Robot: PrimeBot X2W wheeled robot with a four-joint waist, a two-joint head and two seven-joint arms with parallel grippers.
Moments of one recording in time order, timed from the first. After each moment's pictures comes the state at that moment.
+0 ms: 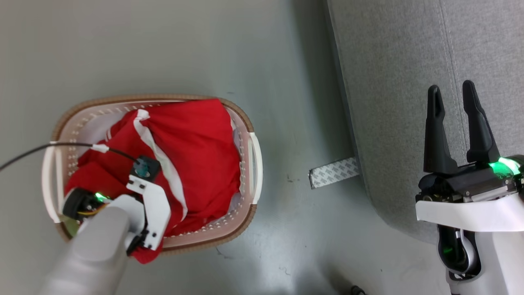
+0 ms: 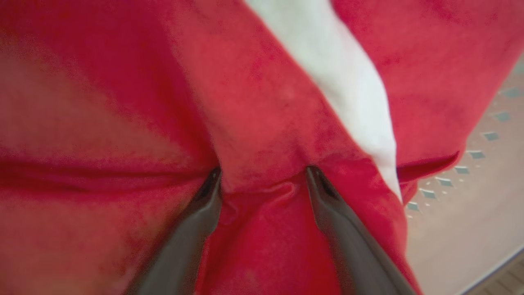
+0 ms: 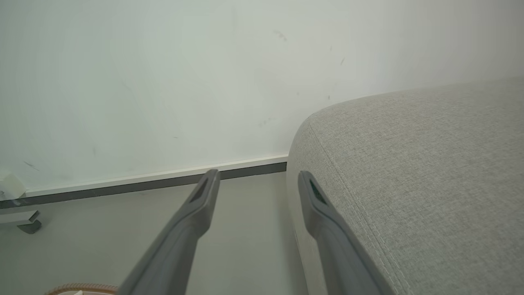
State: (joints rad) left arm -0.80 0.28 -0.61 1.03 -0.27 -0.13 0.29; right arm -0.39 -0.05 0.13 -0.03 0.45 0.13 -0.26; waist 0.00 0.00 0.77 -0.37
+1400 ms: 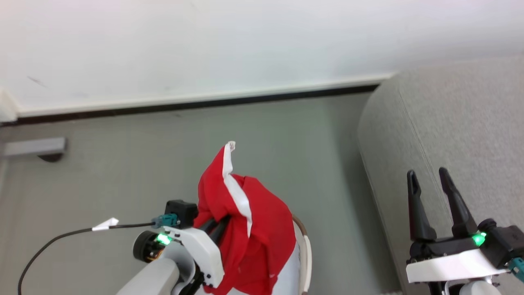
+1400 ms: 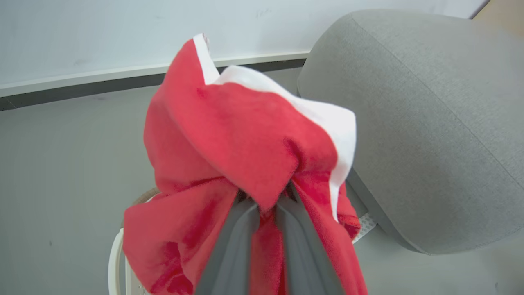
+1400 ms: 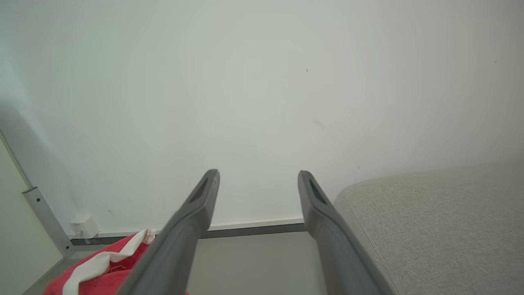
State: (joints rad) left arm -0.60 0.21 -0.80 0.83 -0.70 -0.13 -0.17; right arm -0.18 -0.05 0.10 0.12 0.34 0.13 -0.26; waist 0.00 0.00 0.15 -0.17
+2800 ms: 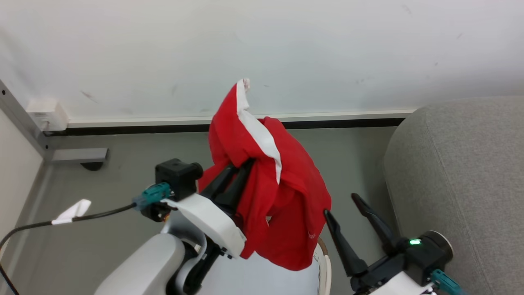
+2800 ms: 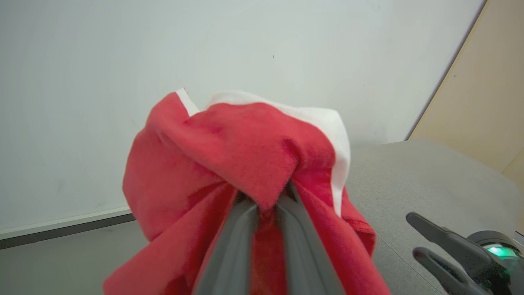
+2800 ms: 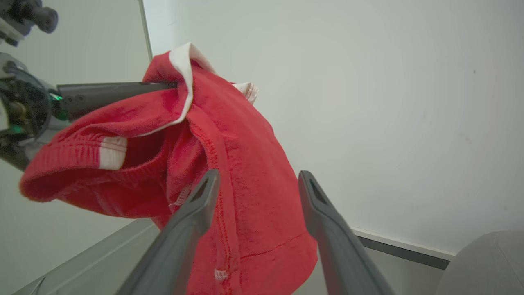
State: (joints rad) left arm -0.54 0.36 -0.72 0.07 -0.73 0.12 -0.07; right arm -0.21 -0.11 0.45 0.15 0.32 0.13 -0.26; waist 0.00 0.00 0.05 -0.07
